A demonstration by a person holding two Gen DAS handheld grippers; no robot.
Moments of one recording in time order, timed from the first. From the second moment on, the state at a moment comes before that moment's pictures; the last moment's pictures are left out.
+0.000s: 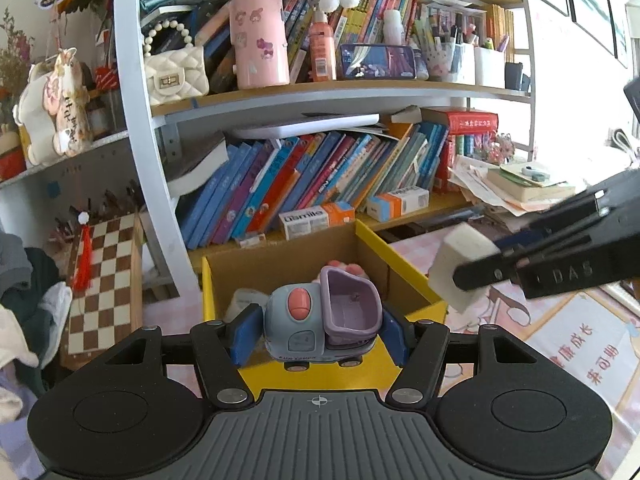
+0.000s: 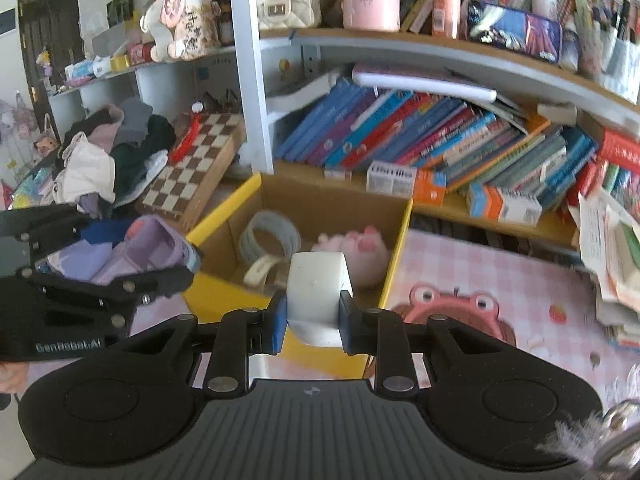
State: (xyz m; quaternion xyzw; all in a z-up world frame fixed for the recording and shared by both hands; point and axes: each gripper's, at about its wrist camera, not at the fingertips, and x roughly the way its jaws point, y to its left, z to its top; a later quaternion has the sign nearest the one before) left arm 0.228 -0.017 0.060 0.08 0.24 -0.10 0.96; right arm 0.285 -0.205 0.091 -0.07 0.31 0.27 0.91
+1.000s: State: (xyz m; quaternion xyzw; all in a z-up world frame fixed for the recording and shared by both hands) left arm 0.346 -0.048 0.009 0.10 0.32 -0.08 0.94; right arm 0.432 -0.160 0.056 -0.10 0.35 0.33 0.87
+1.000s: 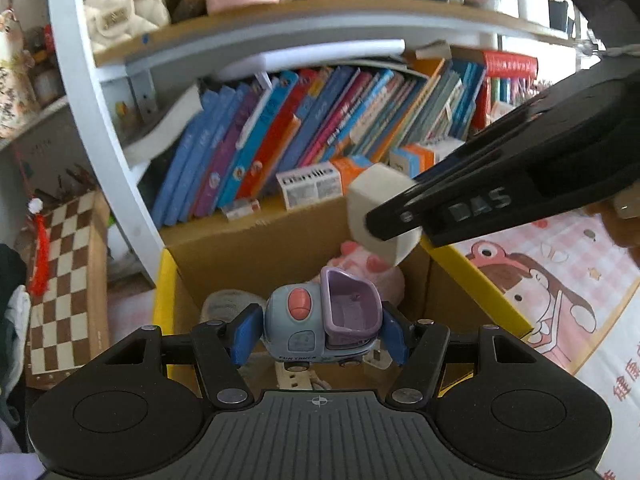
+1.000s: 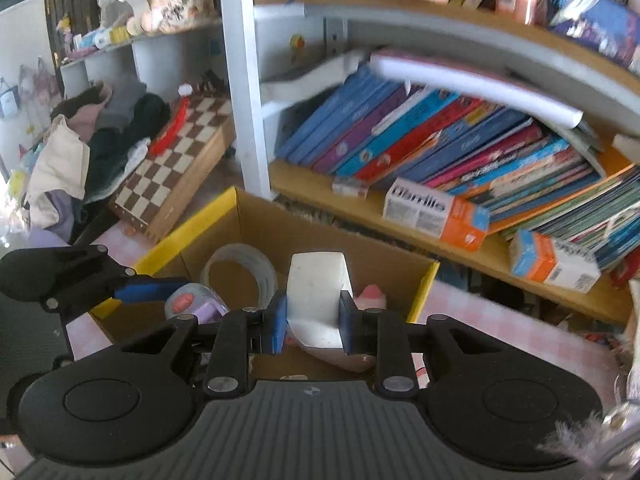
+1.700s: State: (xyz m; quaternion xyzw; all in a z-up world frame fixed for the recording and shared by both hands) left arm 0.370 -0.054 -0.018 0.10 0.37 -0.09 0.92; right arm 0.483 -0.099 0.005 -0.10 0.43 0.37 0.81
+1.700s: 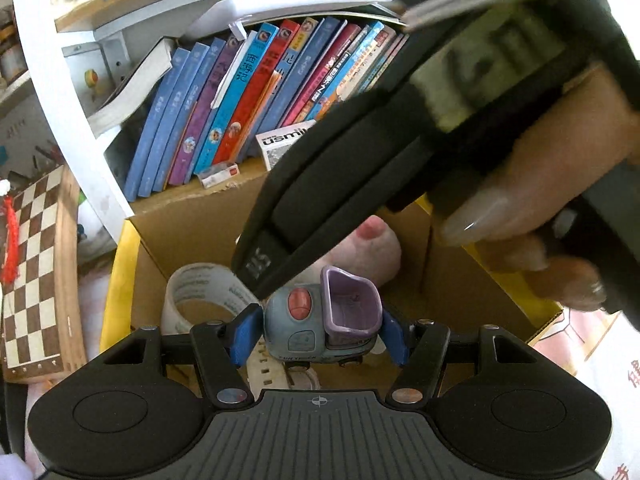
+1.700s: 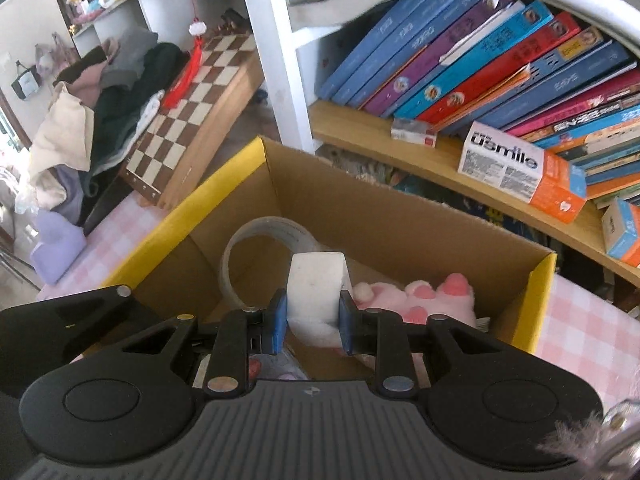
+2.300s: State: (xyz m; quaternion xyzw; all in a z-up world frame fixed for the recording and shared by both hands) left arm 0.376 -0.051 -0.024 0.08 0.39 -0.08 0.92; right arm 0.489 -0.088 -0.006 -0.09 0.45 0.39 0.80
